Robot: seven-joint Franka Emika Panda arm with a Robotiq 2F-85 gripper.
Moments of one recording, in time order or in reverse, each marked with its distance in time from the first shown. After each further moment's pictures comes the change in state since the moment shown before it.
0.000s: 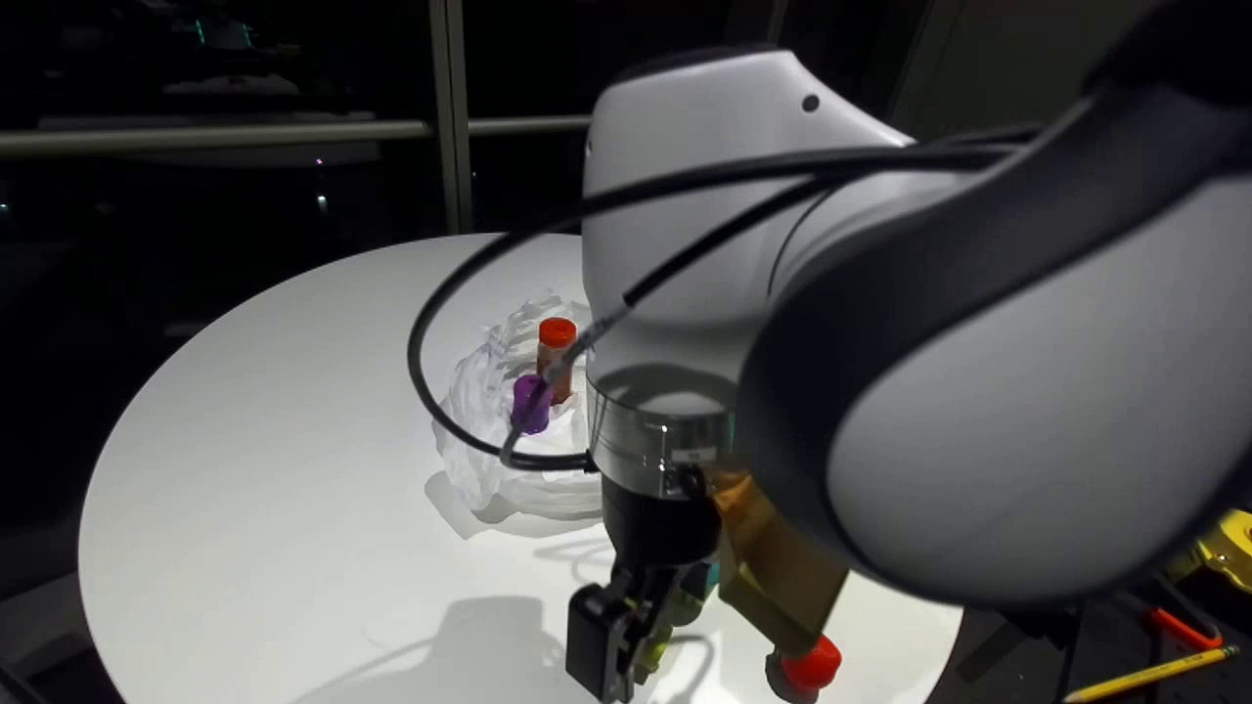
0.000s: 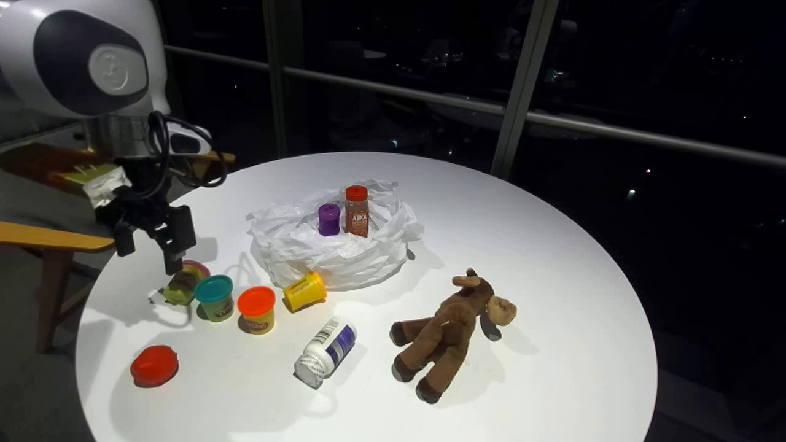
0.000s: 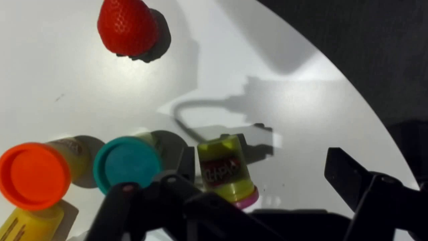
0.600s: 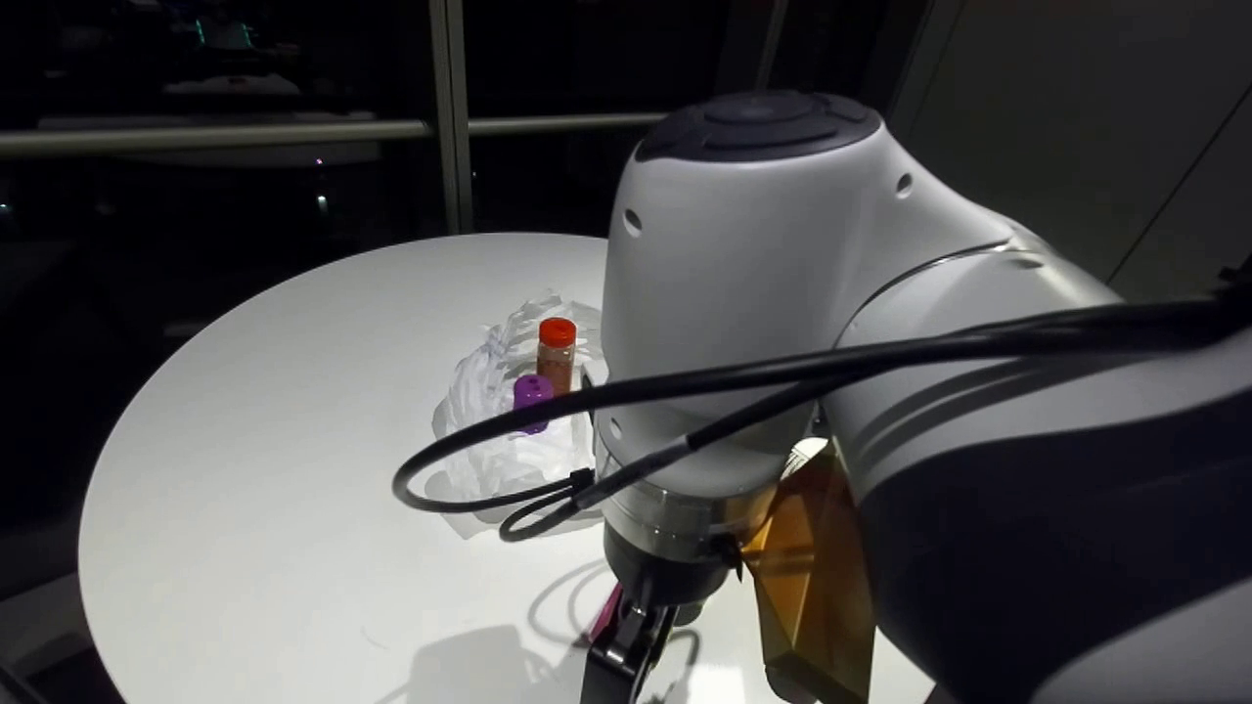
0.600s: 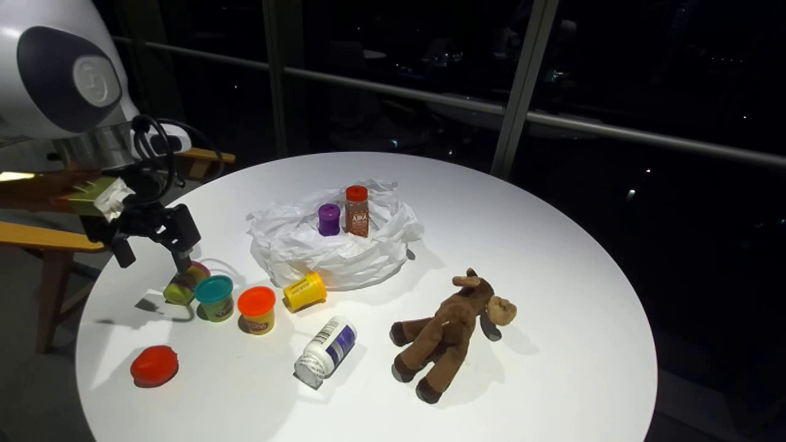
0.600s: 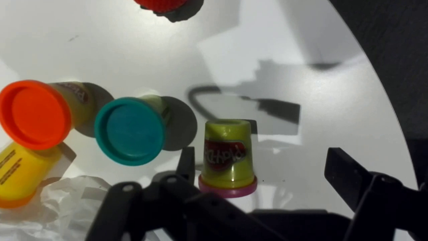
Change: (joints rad) arm 0.145 0.003 -0.123 -0.057 -0.234 0.161 0.036
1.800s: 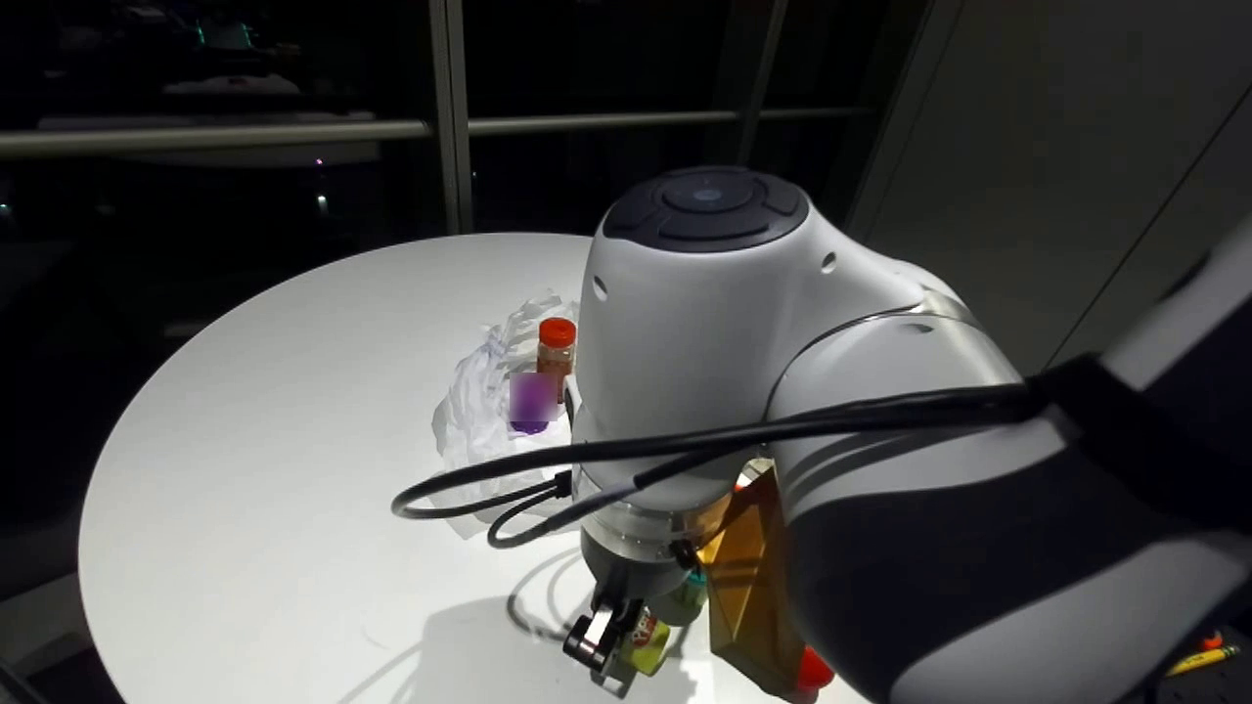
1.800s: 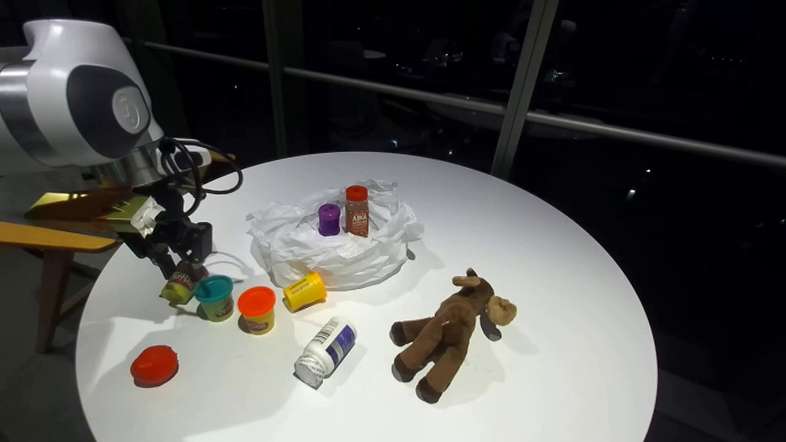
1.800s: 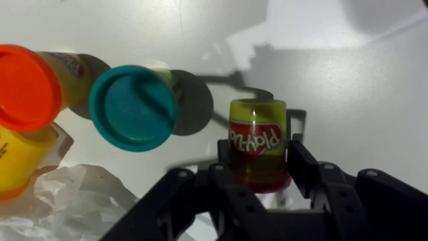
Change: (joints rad) arm 0.041 0.106 -0.071 0.073 -0.030 0.067 0.023
